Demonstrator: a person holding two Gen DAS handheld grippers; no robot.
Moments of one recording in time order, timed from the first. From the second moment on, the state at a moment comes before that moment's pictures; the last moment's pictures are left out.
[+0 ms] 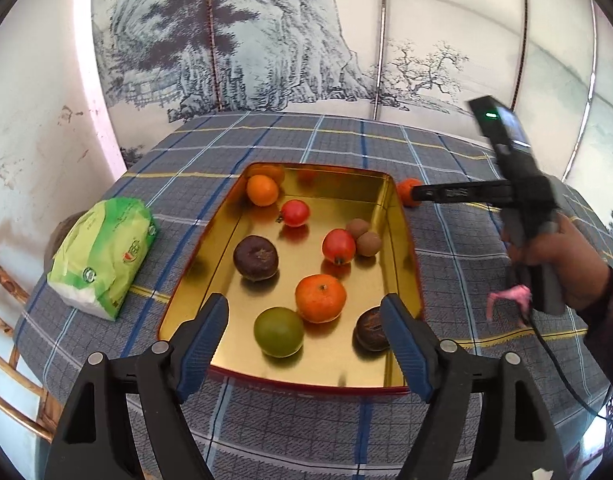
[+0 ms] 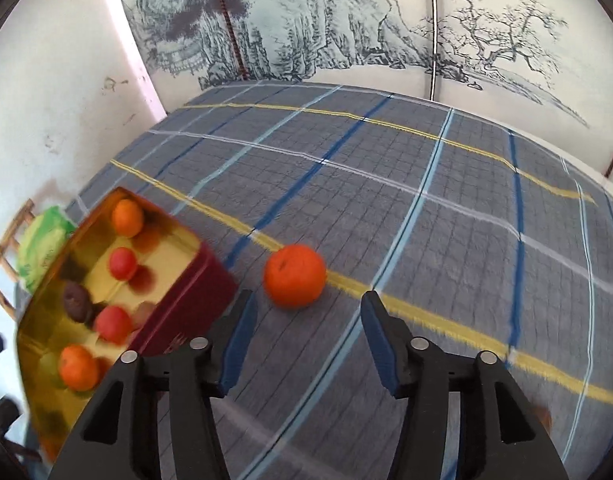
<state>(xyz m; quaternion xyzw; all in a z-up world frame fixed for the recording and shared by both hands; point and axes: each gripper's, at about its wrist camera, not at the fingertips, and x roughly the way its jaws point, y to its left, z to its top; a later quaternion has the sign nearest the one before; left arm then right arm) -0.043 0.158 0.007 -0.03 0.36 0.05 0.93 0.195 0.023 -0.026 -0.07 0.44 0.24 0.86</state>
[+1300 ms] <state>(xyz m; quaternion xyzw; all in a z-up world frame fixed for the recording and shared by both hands) 0.072 -0.038 0.011 0.05 0.35 -0.10 0.93 0.103 -0.262 -0.040 0.06 0.42 0.10 0.90</state>
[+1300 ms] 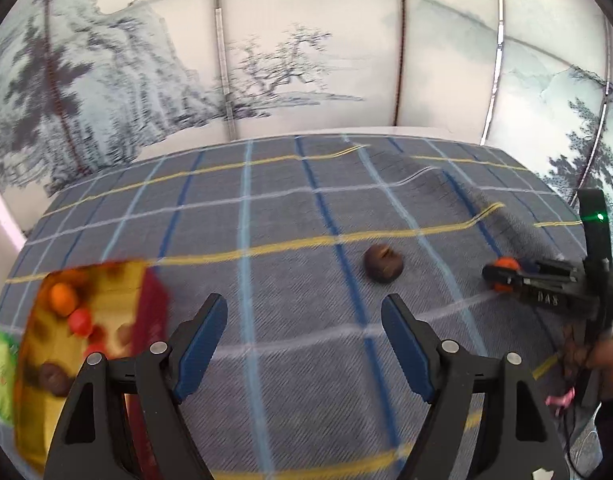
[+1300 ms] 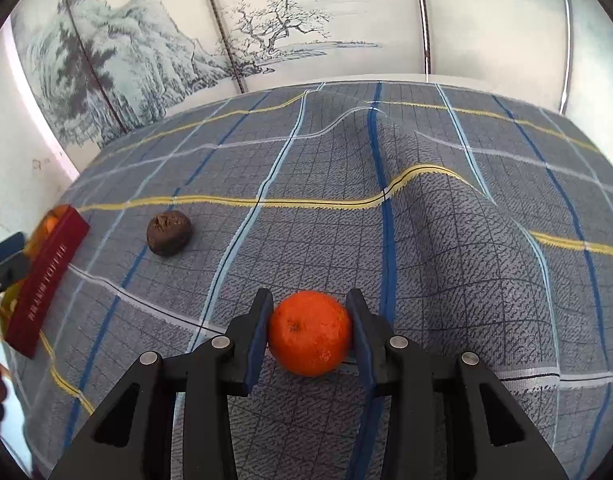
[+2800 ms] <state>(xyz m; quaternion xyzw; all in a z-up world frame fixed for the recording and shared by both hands) 0.033 -0.066 -0.006 0.06 0.37 -0.12 0.92 0.104 -0.266 -0.043 0.09 0.42 0.12 0.90</state>
